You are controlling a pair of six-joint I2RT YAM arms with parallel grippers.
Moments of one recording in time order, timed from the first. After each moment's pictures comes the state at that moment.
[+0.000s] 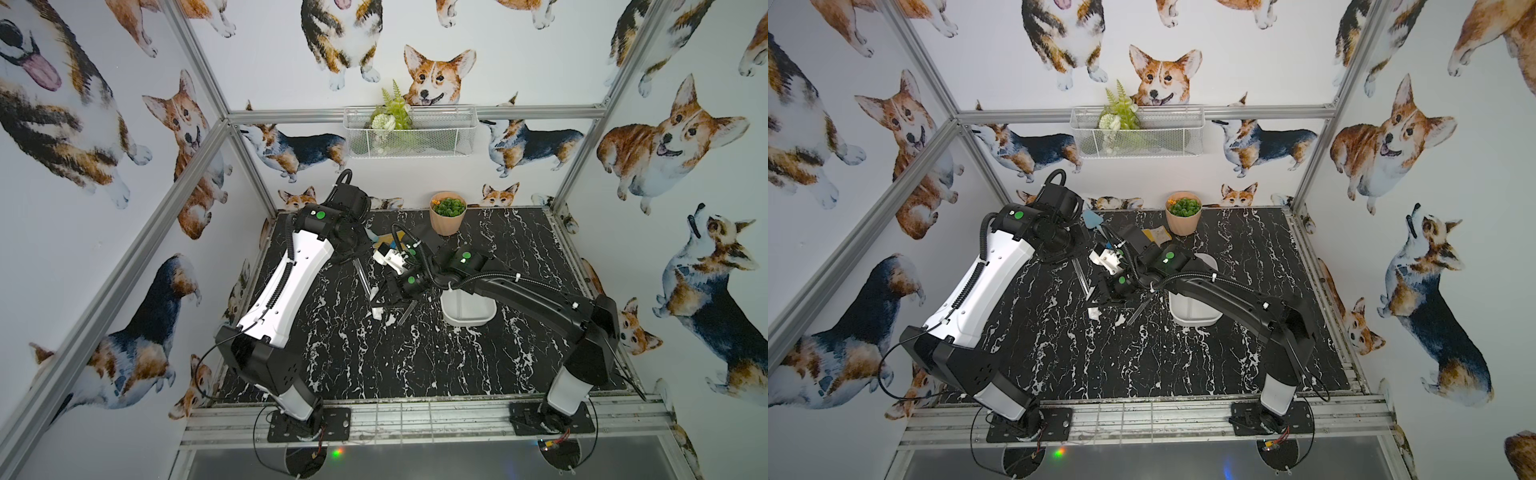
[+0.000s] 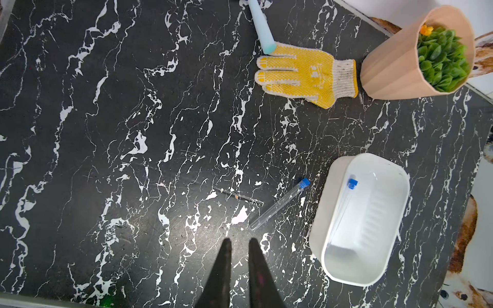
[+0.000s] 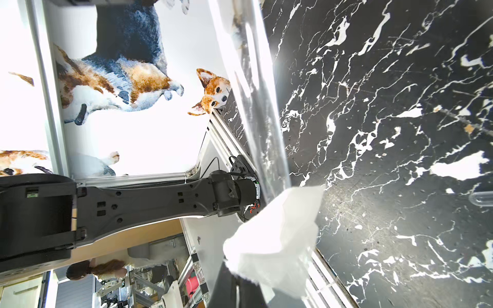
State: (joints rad) left arm -0.41 1.63 1.87 -1.35 -0.11 -0.76; right arm 0.99 1.74 1.70 -0.70 -0.65 0.70
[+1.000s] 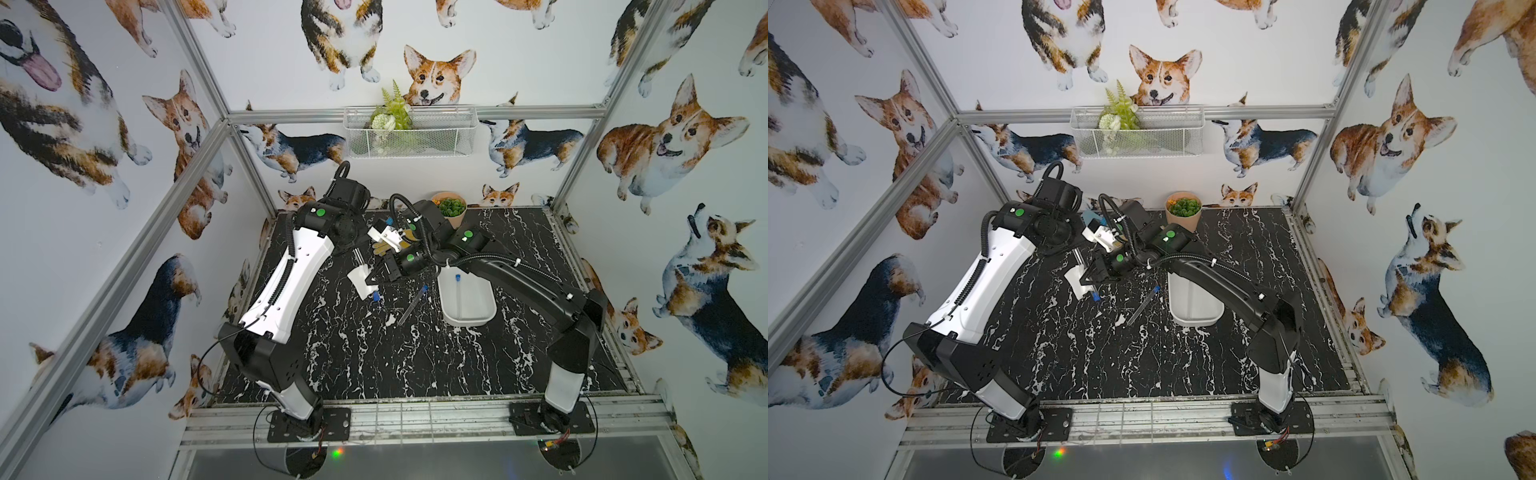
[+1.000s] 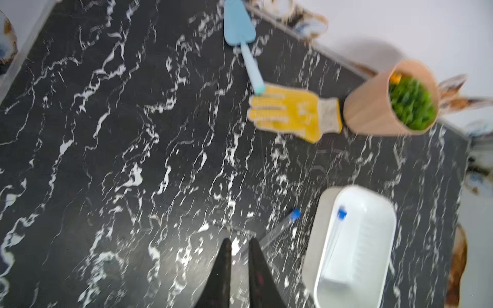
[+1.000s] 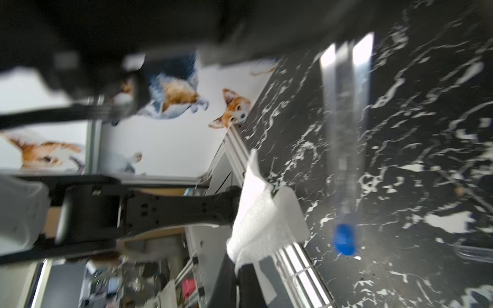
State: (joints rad) left arm -0.41 1.64 1.89 -1.31 -0.14 -0.74; right arm 0.90 1.82 1.90 -0.78 -0.67 0.62
